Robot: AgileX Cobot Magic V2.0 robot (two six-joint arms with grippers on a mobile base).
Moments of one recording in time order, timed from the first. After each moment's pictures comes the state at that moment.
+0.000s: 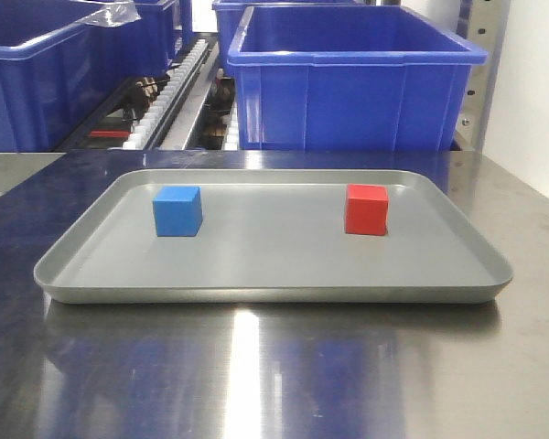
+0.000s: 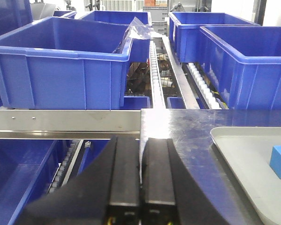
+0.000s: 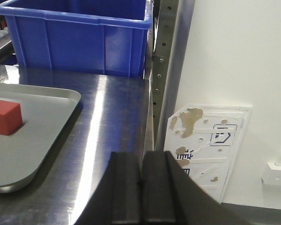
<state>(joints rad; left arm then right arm) -0.06 -0.01 0.01 -0.11 0.03 0.11 0.03 -0.01 0.03 0.05 0.11 -0.08</state>
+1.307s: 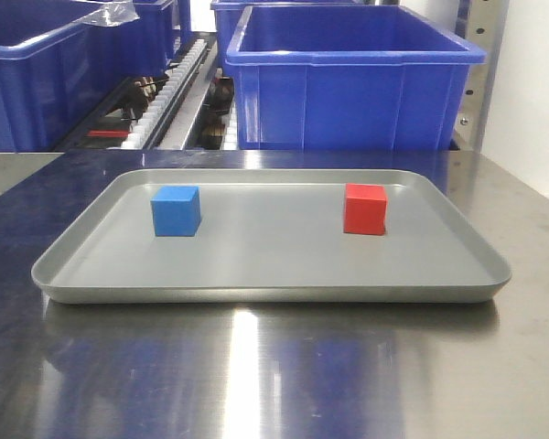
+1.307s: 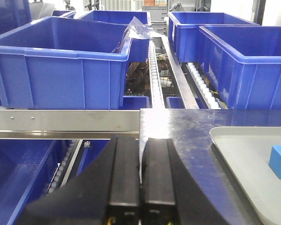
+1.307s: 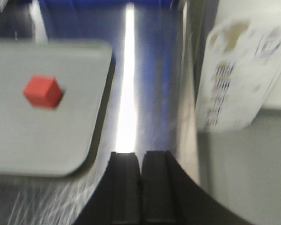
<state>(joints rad) -0.06 -0.01 0.01 -0.11 0.03 0.11 0.11 0.67 -0.53 0.13 0.53 0.00</state>
